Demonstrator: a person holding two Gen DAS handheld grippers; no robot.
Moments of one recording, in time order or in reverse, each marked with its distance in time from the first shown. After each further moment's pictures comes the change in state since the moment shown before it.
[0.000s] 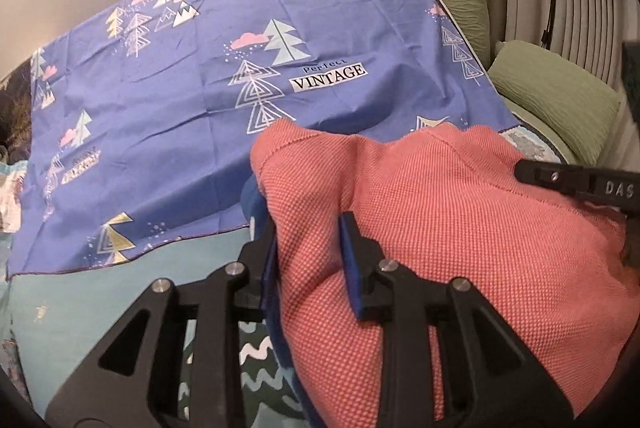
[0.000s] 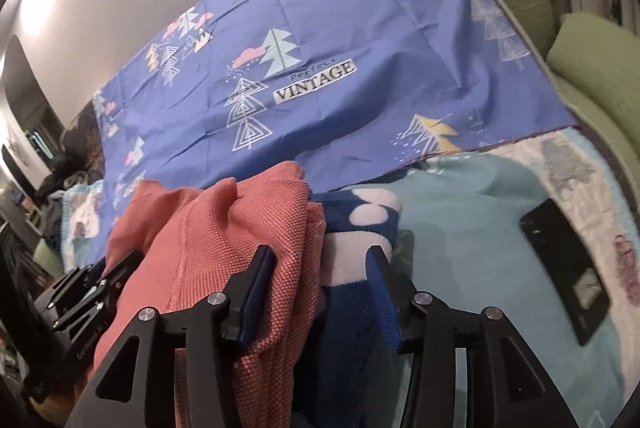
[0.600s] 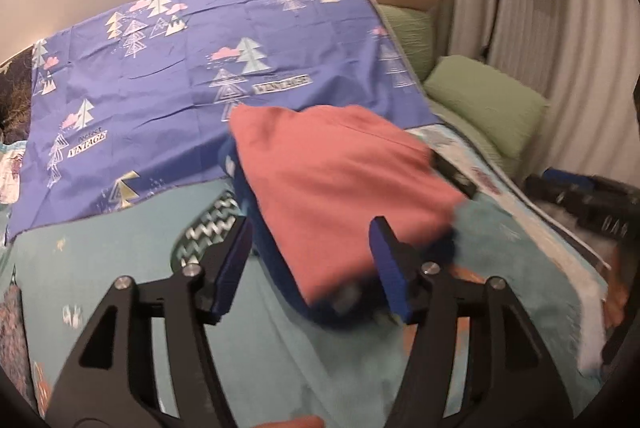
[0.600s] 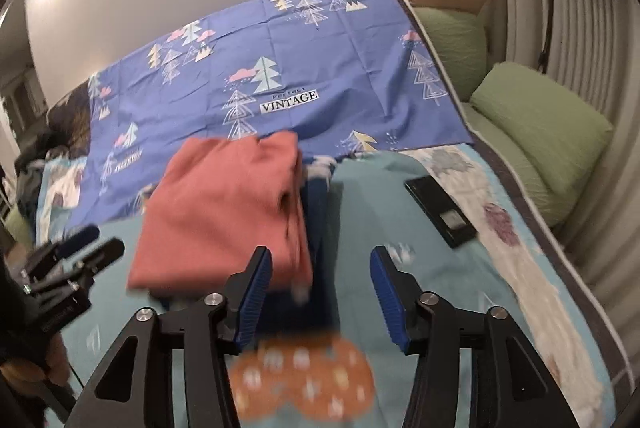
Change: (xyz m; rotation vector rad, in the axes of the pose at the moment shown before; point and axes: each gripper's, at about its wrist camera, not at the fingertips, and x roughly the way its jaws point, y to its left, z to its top) left arm -0.191 -0.019 -0.059 -0.036 -0.018 -0.177; right arm -0.209 0.043 -0.109 -0.097 -0.088 -0.209
